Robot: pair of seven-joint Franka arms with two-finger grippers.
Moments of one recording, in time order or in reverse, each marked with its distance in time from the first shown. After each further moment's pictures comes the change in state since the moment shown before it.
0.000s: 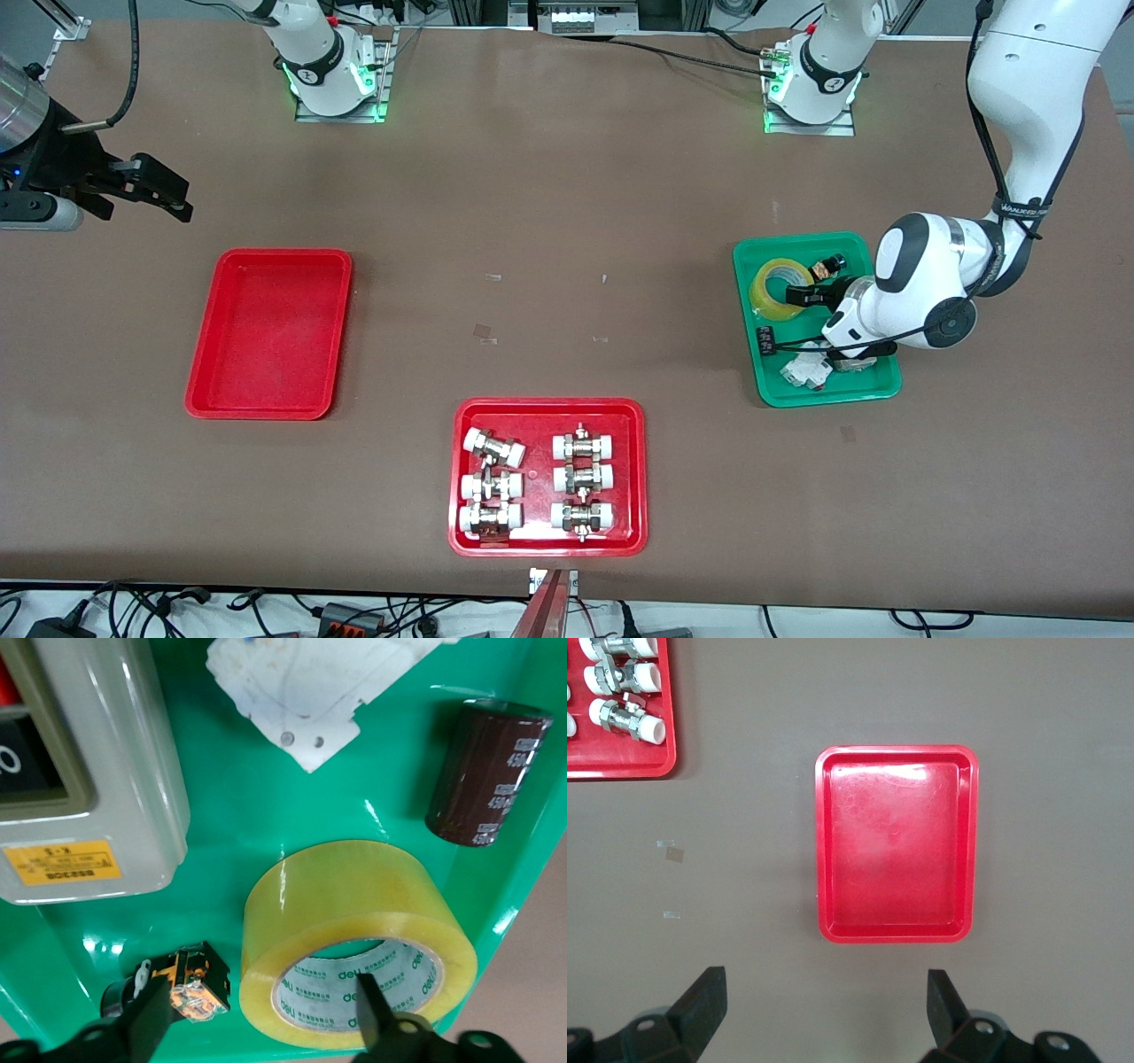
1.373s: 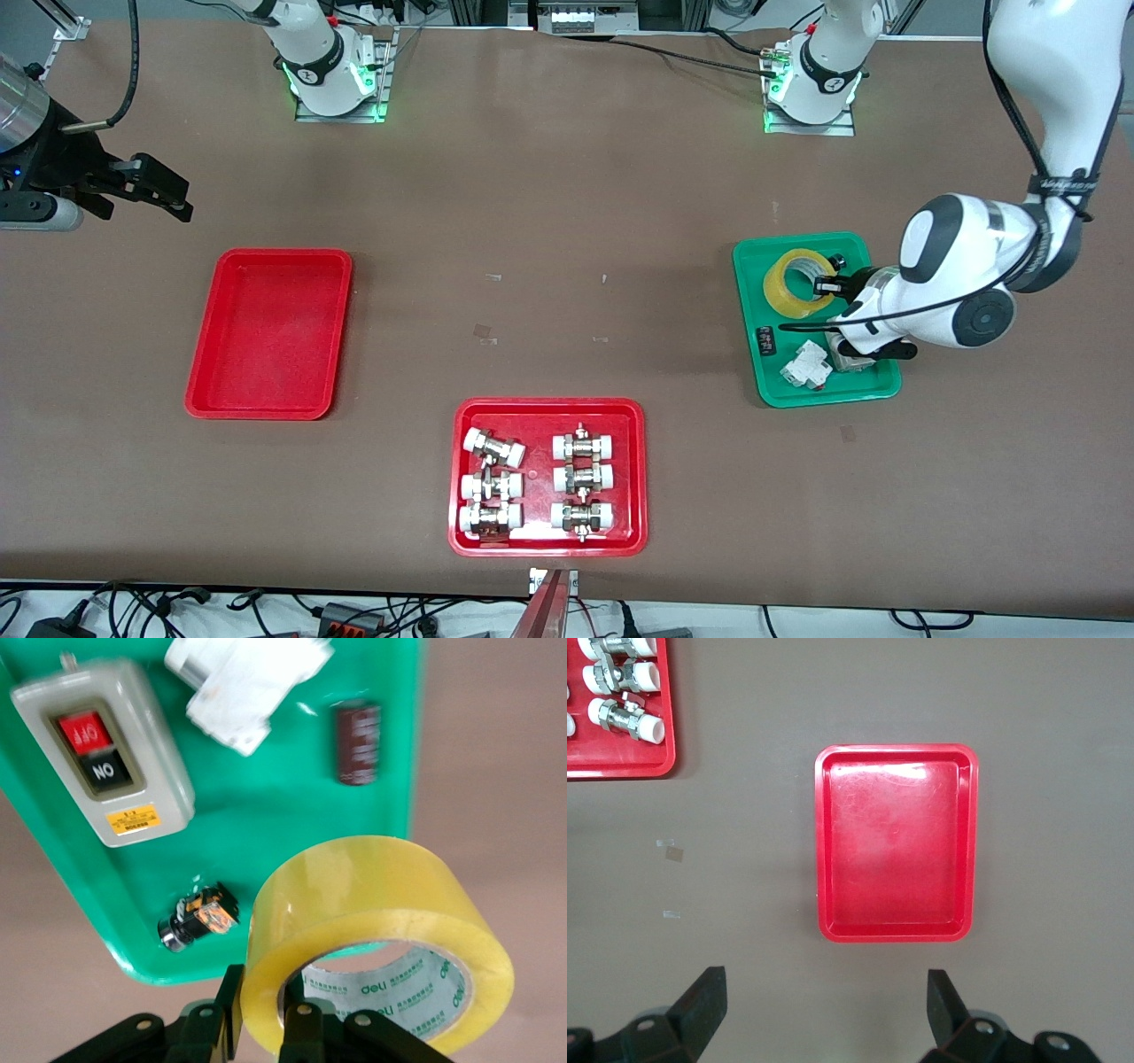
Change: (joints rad) left arm -0.001 -0.086 -0.074 0.224 0.020 -0.299 0.093; right arm 0.000 0.000 0.000 0.000 0.000 -0.002 0.003
